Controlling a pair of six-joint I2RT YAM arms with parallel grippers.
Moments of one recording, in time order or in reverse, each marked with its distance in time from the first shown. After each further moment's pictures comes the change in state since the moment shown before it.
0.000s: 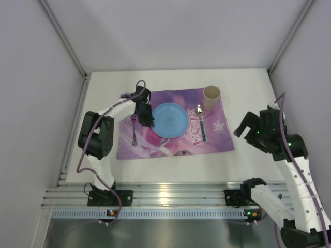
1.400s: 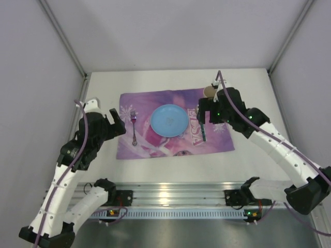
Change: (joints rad) left arm 0.002 -1.151 -0.306 -0.240 -0.441 0.014; right arm 0.422 0.423 0.159 0.404 0.002 -0.307
